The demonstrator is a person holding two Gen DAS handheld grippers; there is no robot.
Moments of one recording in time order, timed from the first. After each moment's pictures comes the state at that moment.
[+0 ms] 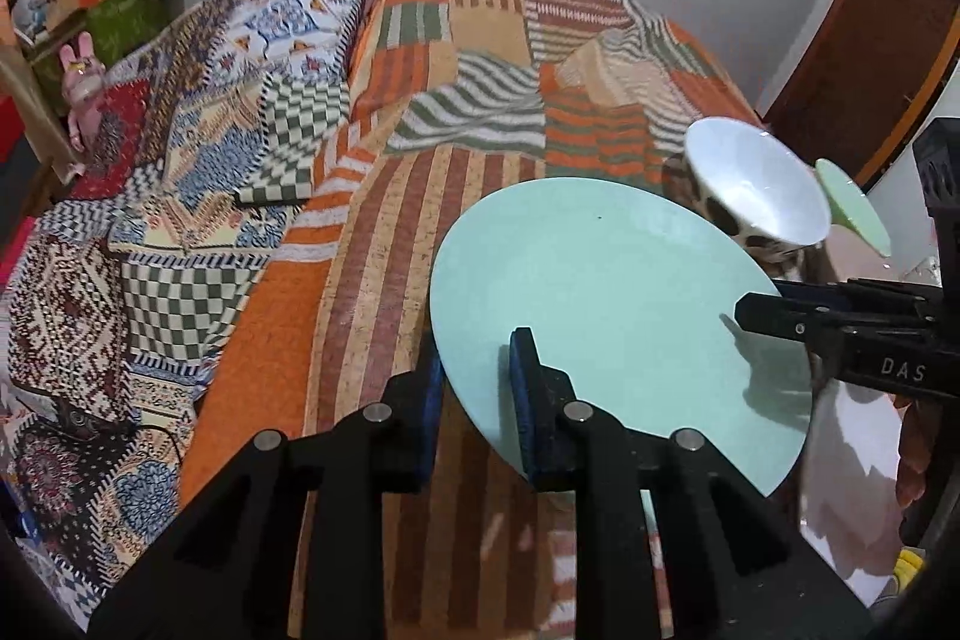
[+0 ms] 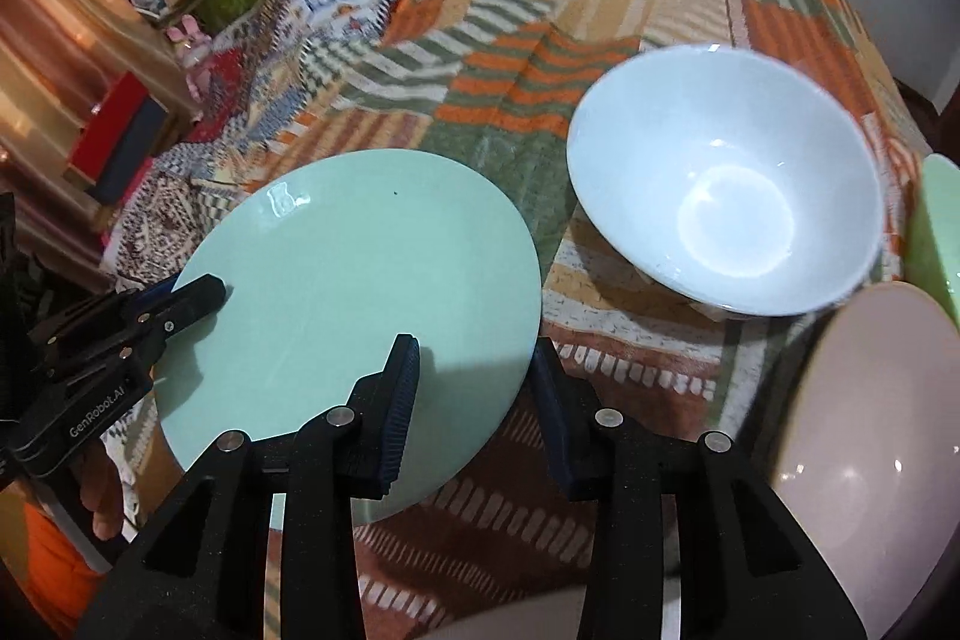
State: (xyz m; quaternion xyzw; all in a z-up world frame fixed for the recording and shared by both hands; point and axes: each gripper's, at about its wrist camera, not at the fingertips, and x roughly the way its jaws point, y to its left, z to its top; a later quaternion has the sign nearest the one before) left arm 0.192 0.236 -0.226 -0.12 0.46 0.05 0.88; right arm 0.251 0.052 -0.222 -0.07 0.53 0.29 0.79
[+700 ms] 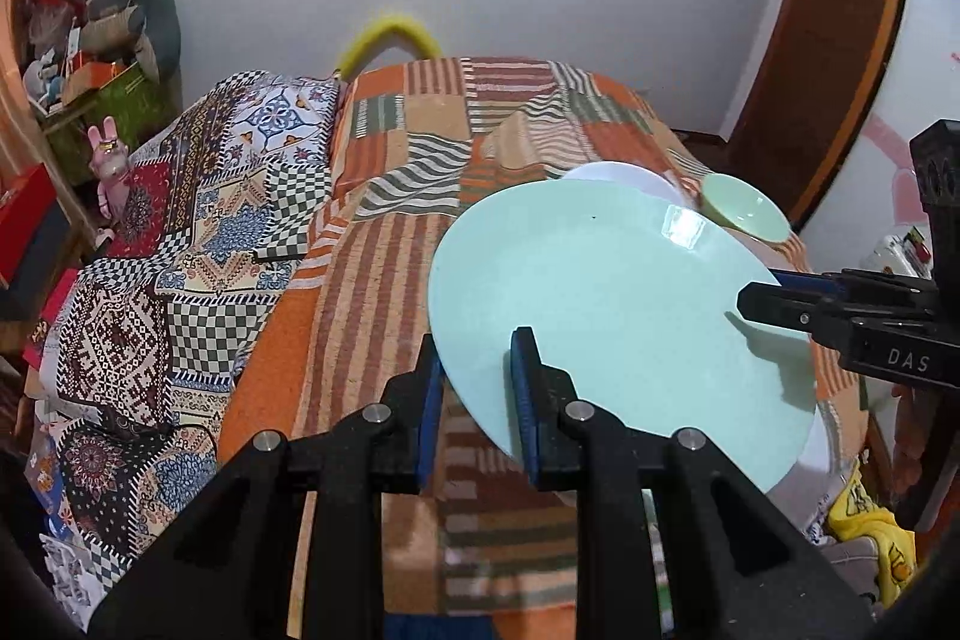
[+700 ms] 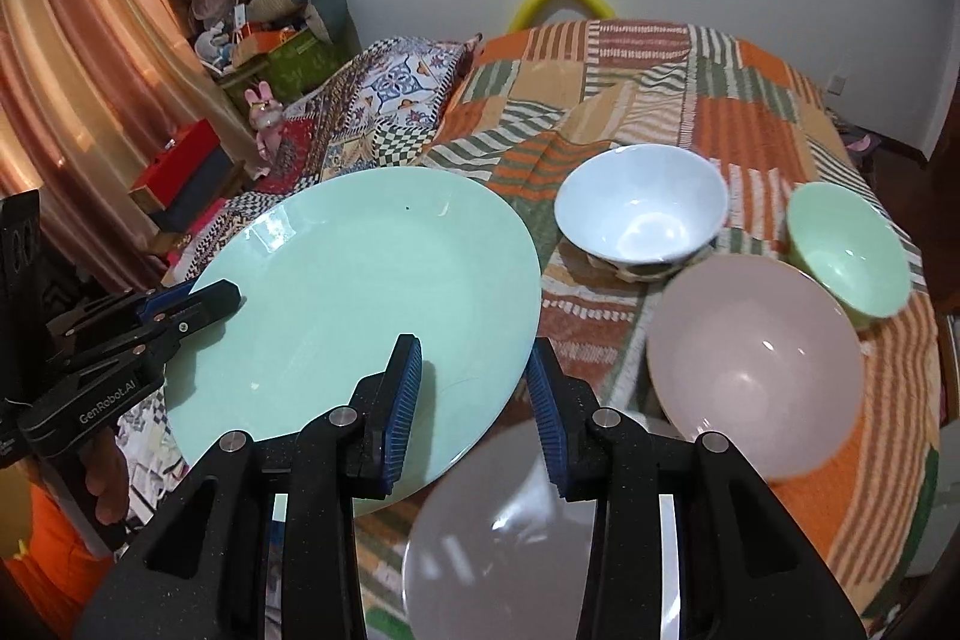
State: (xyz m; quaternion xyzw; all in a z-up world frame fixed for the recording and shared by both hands) left arm 0.101 0.163 -0.130 -0.08 0.39 0.04 0.92; right arm 0.160 -0.007 -0.139 -0.05 0.44 0.32 0.84
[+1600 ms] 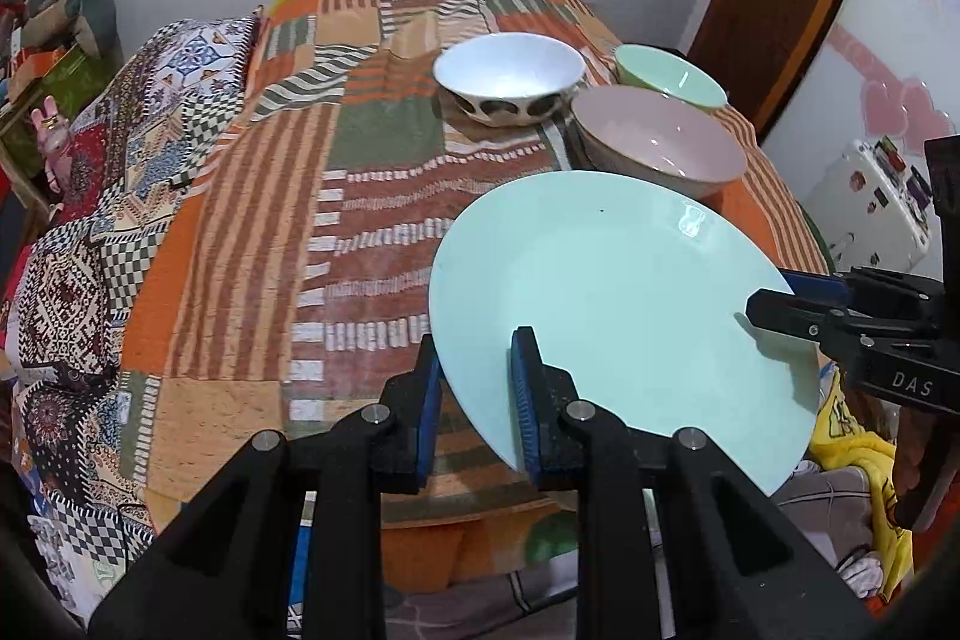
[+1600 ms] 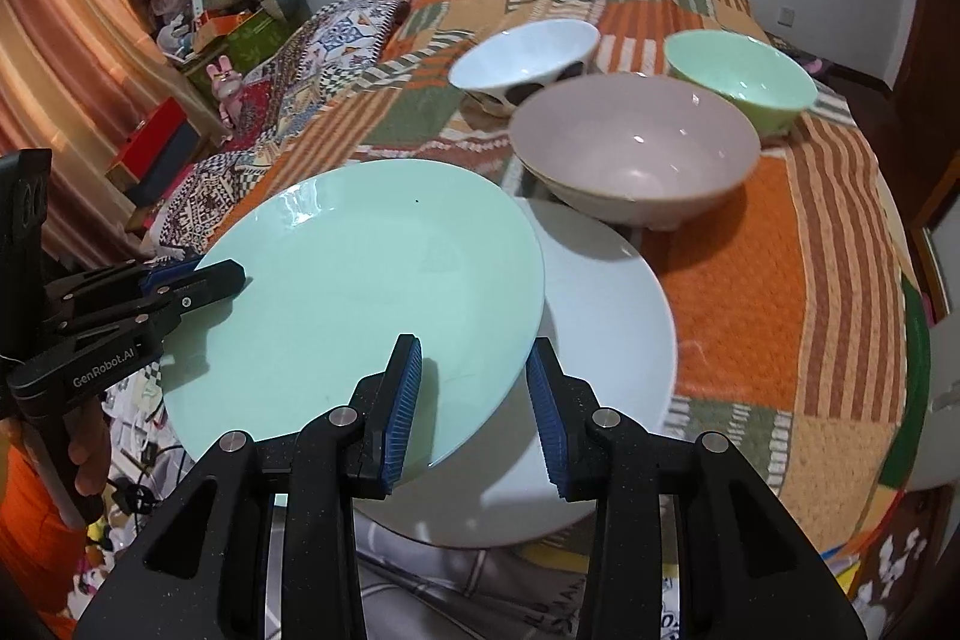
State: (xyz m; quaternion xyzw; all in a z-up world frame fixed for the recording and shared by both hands) left arm 0.090 0.069 -0.184 -0.06 0.47 -0.02 0.88; right arm 0.105 -0.098 -0.187 -0.03 0.48 0.27 0.83
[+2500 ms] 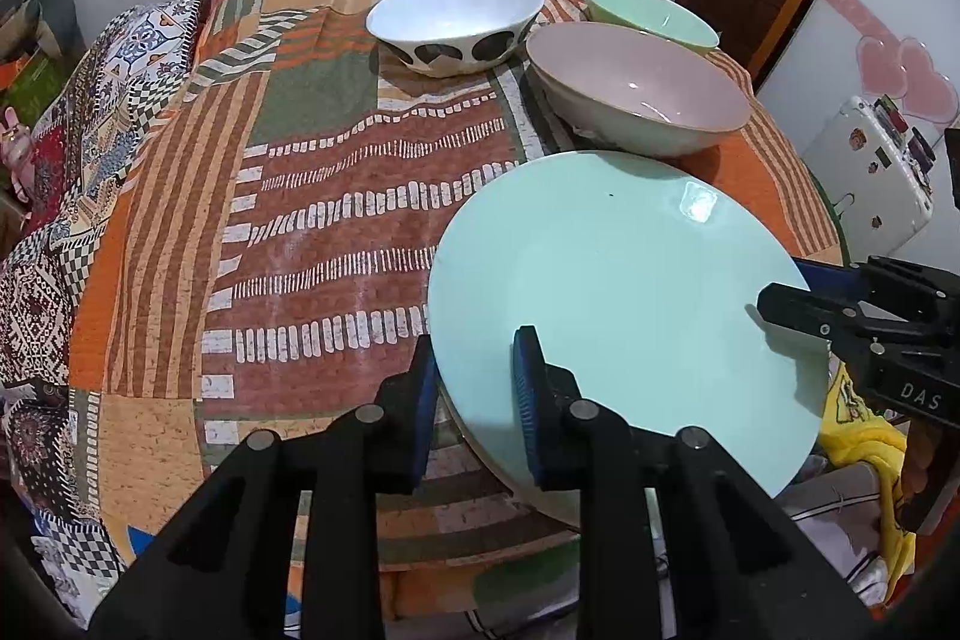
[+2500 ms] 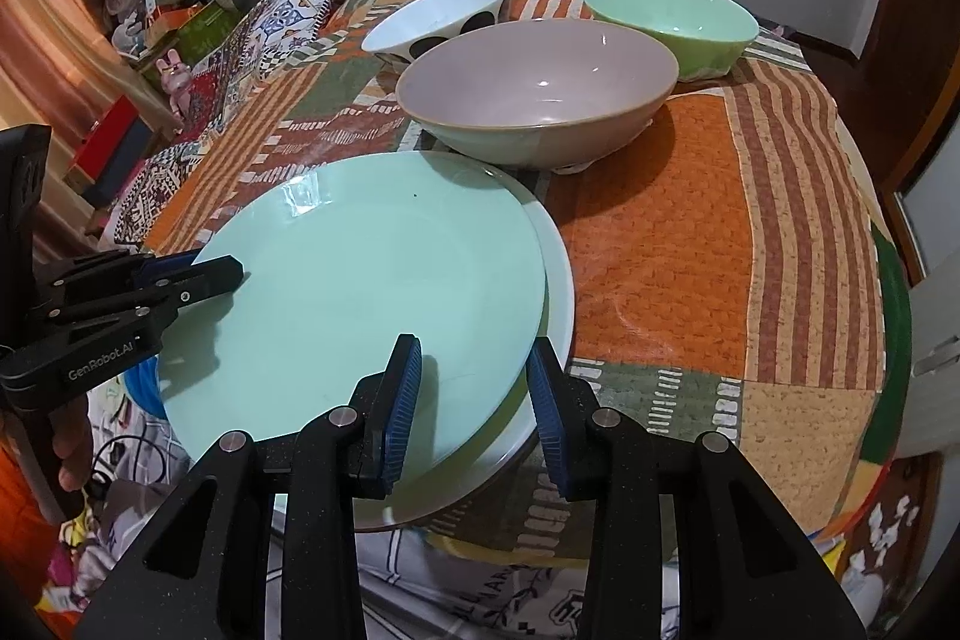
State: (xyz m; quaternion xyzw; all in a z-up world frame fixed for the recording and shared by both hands) left arm 0.124 0.038 -0.220 -0.04 0.52 -0.05 0.85; right arm 0.112 -0.128 -0.208 -0.03 0.50 0.23 0.83
